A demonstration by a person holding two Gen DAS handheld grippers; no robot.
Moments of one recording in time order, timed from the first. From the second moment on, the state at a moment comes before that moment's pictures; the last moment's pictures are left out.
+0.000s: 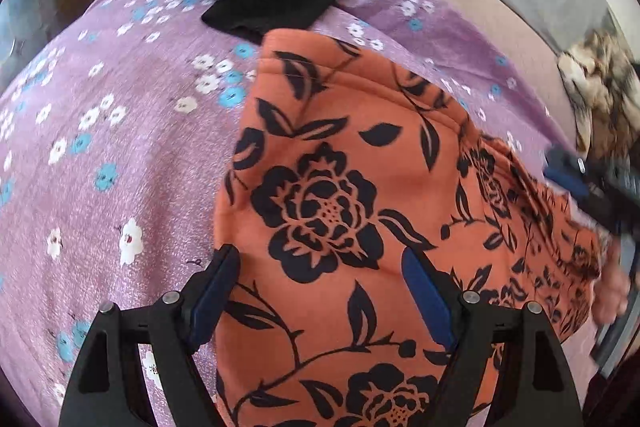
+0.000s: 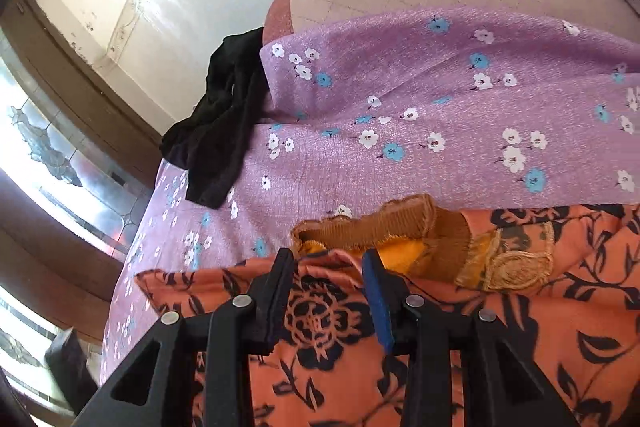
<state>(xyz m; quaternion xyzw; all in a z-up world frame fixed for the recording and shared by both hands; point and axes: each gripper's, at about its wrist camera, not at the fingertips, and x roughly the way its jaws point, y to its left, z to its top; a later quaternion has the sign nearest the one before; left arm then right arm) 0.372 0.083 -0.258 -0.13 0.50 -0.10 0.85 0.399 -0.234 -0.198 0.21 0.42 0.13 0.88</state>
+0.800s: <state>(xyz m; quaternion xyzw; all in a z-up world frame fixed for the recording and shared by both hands) 0.370 0.074 -0.252 -0.07 0.49 0.00 0.87 0.403 -0.334 -0.203 0.20 0.37 -0.07 0.90</state>
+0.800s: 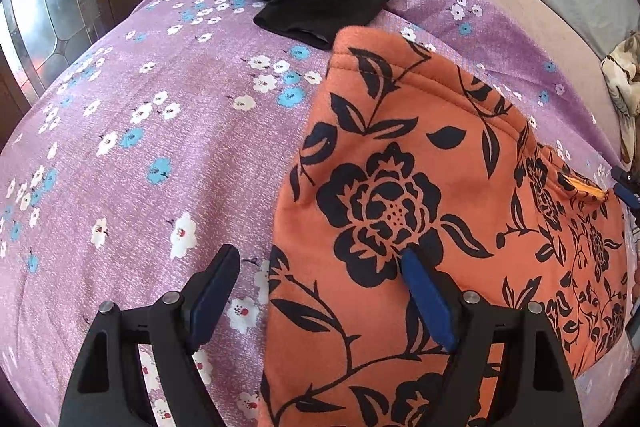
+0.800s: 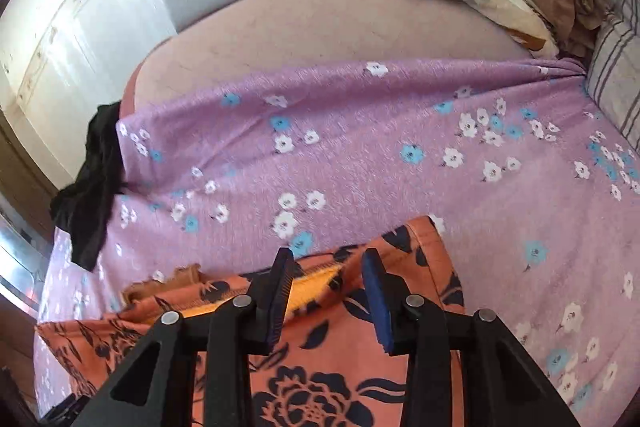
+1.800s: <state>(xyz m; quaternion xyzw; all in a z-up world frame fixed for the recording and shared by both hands) 0.374 0.122 -0.253 -0.05 0.51 0.12 0.85 0.447 -0.029 -0.231 0.10 0.45 0.26 0.85</state>
